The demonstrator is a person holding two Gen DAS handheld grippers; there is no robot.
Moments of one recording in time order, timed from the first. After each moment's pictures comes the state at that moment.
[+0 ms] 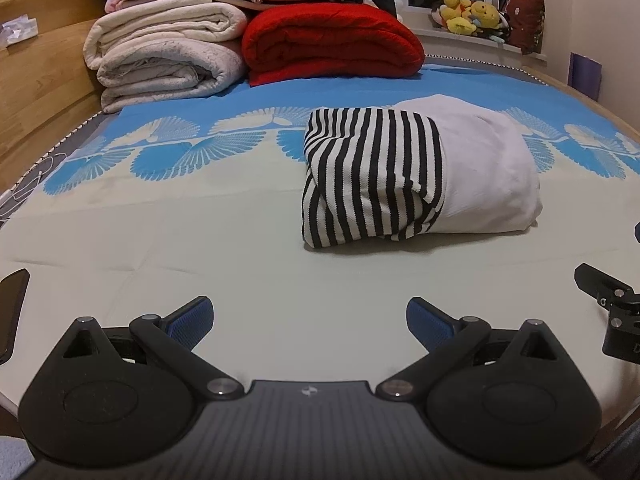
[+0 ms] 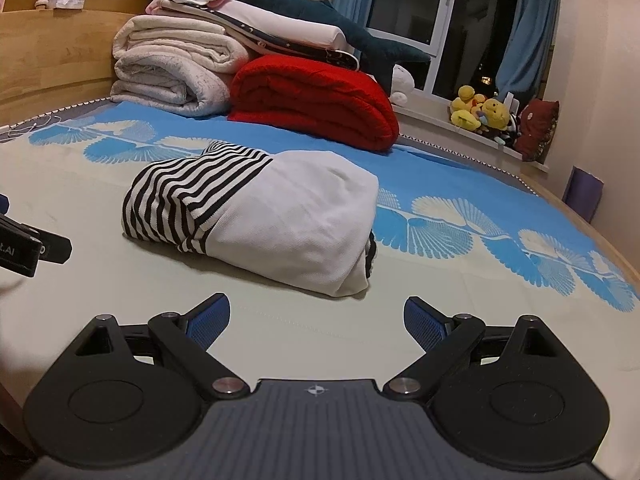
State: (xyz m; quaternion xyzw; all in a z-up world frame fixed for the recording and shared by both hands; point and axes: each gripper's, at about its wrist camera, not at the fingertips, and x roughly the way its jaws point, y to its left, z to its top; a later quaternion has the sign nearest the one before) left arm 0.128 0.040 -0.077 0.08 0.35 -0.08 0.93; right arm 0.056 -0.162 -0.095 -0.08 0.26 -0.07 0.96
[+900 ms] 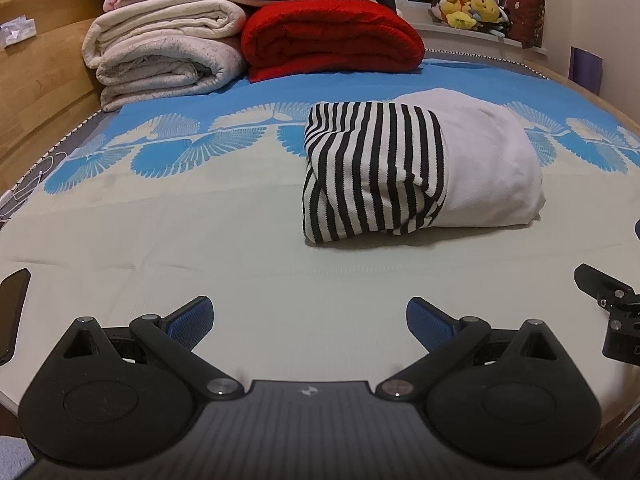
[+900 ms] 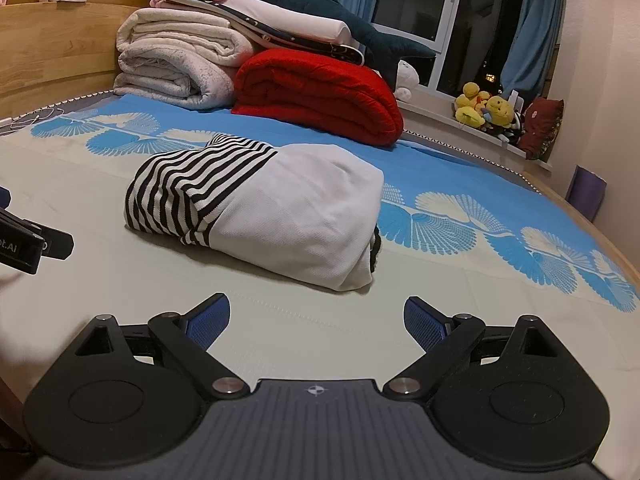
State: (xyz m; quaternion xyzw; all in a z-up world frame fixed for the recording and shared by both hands) left arm 0.130 0.041 -0.080 0.09 0.36 -0.08 0.93; right arm 0.057 -0.161 -0.097 -0.09 0.26 -0.06 0.96
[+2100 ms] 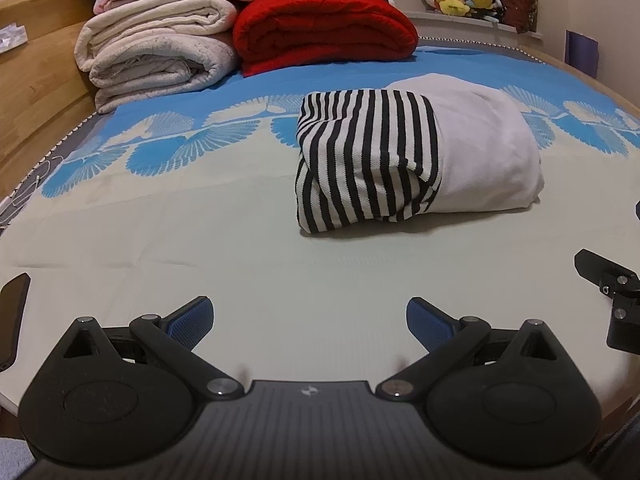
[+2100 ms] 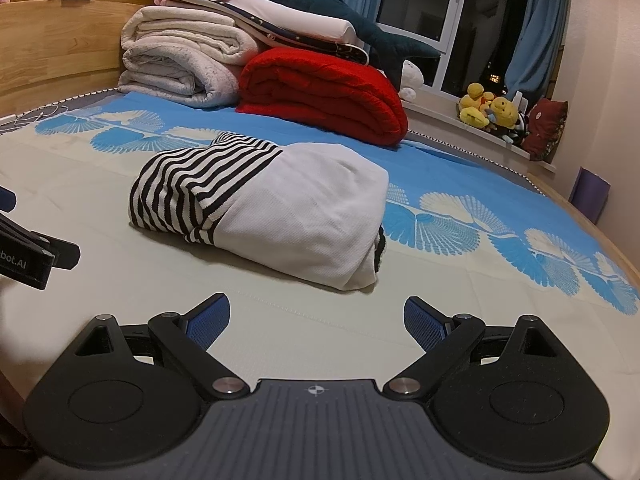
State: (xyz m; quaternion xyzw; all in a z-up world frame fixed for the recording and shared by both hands) left arm 0.130 0.035 -0.085 0.11 0.37 -0.08 0.92; right arm 0.056 -0.161 -0.099 -0.09 0.26 -0.05 0.96
